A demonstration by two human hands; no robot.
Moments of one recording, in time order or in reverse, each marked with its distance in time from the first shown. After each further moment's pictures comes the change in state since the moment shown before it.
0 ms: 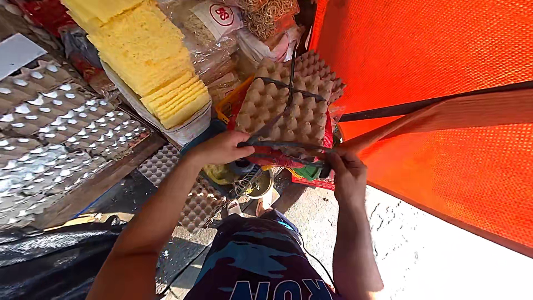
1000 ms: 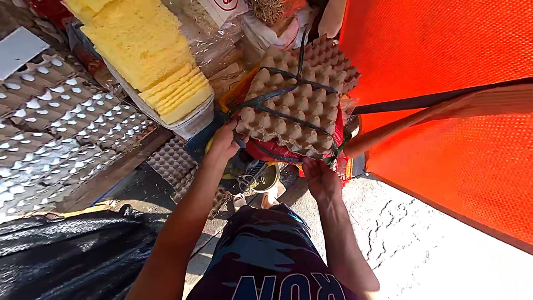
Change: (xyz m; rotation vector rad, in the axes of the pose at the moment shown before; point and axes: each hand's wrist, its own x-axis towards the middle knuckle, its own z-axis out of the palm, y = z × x) left_hand 0.053 -0.059 0.044 -1.358 0.822 -0.480; right_hand -0.004 0.054 0.055 0.858 0.451 0.849
